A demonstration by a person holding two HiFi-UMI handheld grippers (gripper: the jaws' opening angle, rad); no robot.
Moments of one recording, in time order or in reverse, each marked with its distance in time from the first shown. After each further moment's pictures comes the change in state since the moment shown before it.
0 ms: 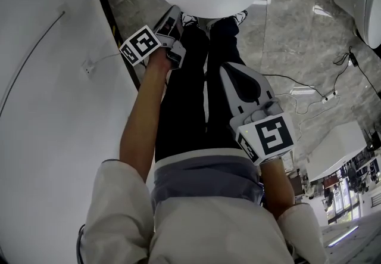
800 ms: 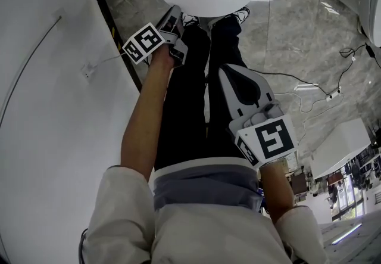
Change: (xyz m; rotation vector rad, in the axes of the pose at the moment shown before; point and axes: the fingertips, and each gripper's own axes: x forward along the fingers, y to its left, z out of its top) left arm 0.020 0.044 -0.010 0.010 0.021 0.104; right arm 0.016 -0.008 -0.014 0.044 -0.005 -0.002
